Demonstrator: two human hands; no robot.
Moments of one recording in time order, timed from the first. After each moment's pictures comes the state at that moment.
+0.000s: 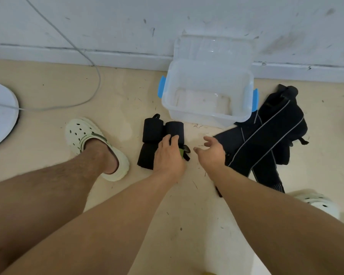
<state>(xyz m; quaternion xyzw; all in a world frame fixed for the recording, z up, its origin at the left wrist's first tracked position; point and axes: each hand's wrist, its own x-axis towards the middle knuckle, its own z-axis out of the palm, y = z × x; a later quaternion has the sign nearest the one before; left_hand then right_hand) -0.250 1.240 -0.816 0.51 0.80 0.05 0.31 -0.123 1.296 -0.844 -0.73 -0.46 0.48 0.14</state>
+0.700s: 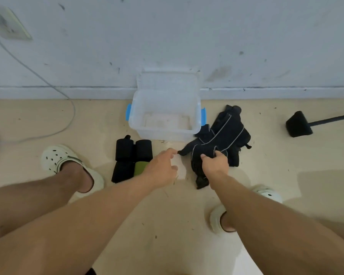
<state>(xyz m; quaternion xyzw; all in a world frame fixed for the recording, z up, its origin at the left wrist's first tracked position) -0.190 1.246 -0.729 0.57 0.69 0.08 0.44 -0.015 1.288 -0.758 -0.79 -0.34 0.45 0.21</state>
